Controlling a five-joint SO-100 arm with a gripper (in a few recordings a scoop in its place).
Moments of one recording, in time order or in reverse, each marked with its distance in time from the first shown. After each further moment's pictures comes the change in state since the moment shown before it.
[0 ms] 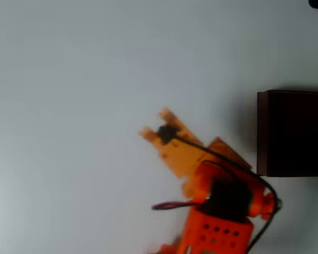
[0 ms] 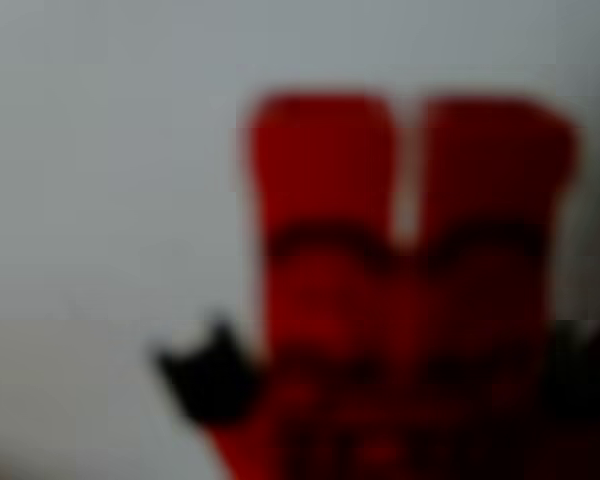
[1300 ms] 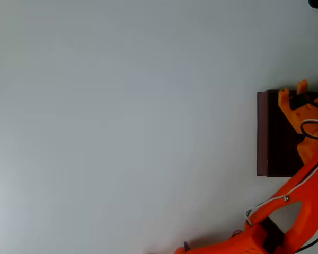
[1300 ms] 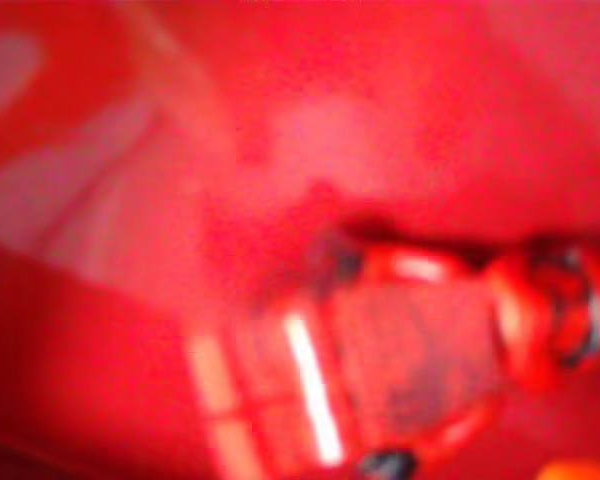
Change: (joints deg) arm 27.6 -67.2 -71.8 11.1 -10.5
